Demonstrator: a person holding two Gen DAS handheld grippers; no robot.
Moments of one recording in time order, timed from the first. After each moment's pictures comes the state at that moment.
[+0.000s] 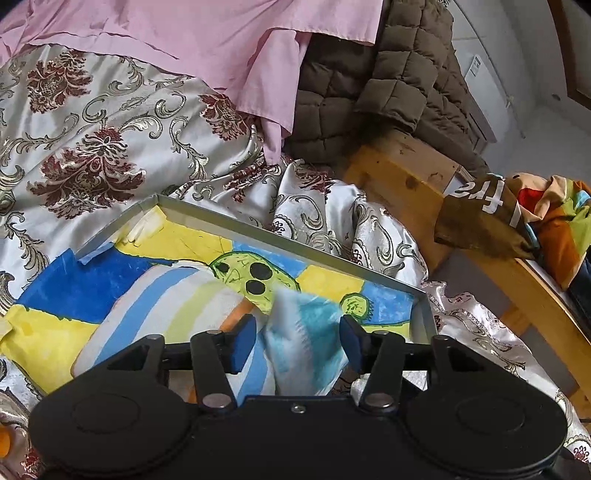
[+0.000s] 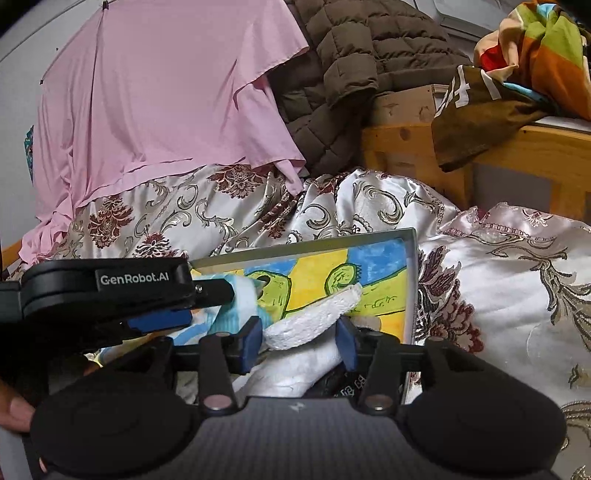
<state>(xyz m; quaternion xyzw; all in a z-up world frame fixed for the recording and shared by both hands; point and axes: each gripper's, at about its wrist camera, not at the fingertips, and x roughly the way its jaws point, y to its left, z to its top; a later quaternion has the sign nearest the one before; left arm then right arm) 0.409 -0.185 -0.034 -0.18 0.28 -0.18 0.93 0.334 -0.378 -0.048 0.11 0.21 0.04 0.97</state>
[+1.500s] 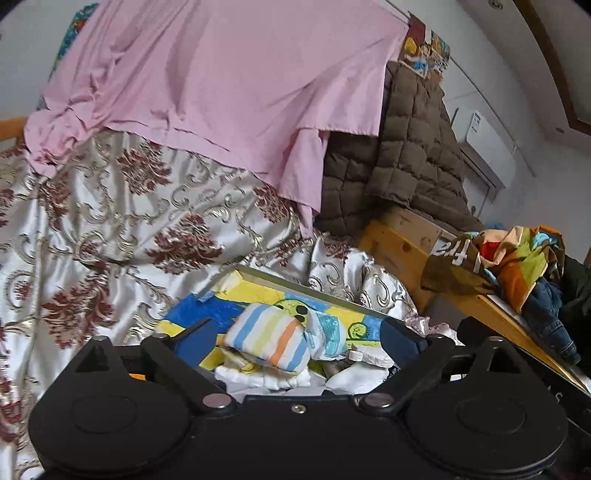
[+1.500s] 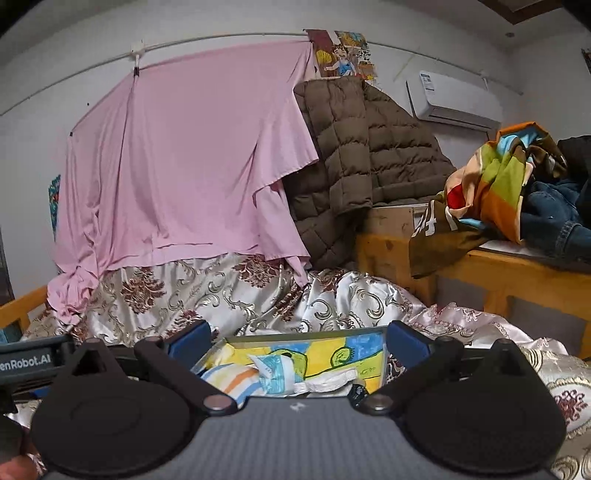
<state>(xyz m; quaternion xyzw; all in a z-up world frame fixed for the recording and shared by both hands) 0.216 -0.110 0.058 -0.17 0.19 -0.11 0.96 0.190 -0.356 0.049 0.09 0.08 0.01 0.99</state>
